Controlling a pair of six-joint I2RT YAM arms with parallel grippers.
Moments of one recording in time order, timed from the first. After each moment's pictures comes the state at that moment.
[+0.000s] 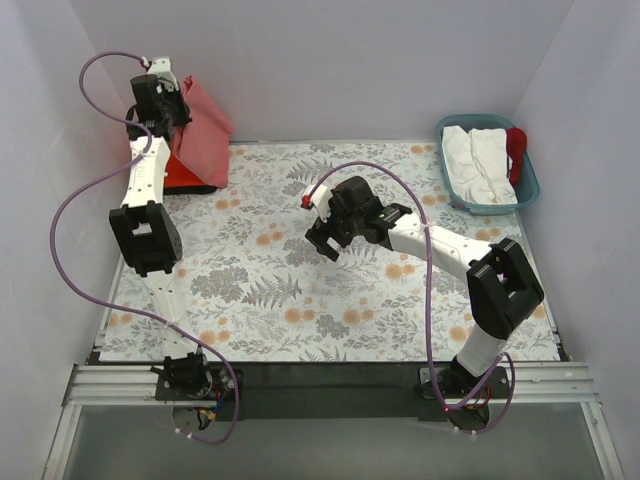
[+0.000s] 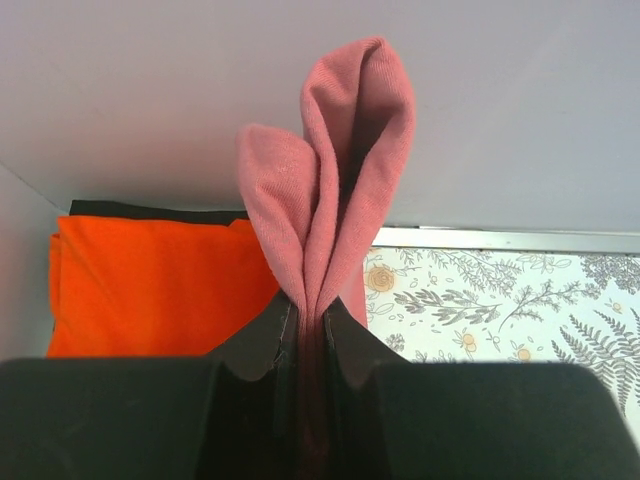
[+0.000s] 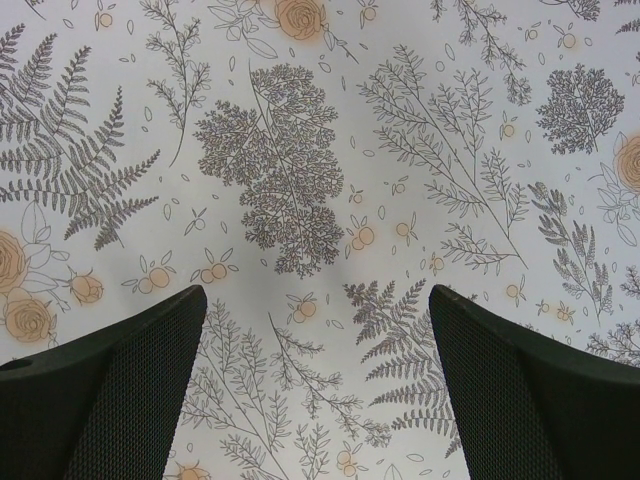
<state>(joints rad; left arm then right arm) 0.14 2.25 2.24 -0.30 0.17 -0.04 0.74 1.70 1.25 -0.30 -0.23 -0.34</state>
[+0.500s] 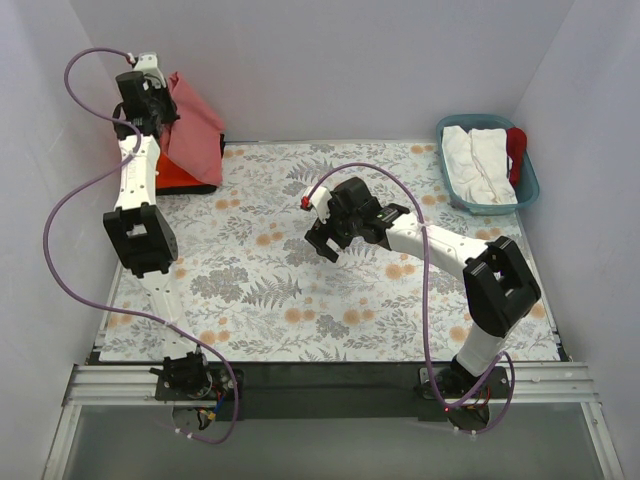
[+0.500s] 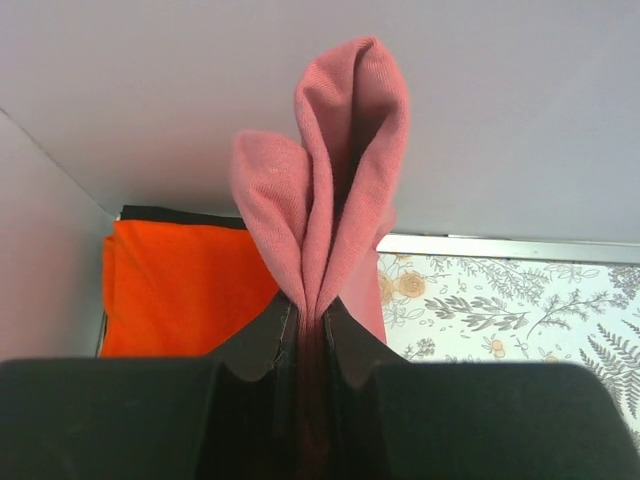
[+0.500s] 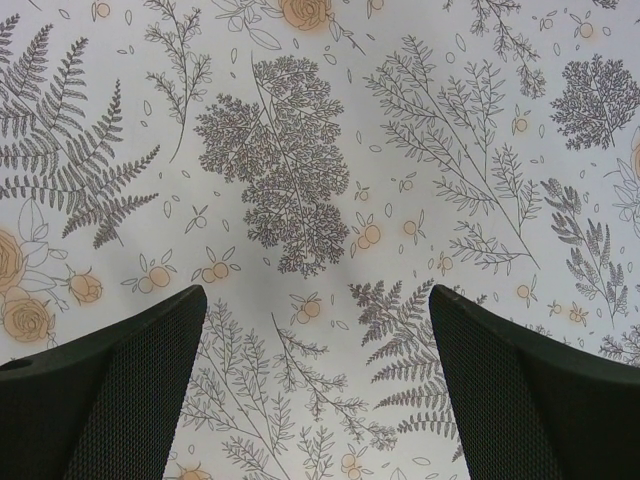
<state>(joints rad) 0.18 2.25 2.29 -0.34 0.17 -0.02 0.74 1.71 1.25 -0.30 -0.23 -0.33</state>
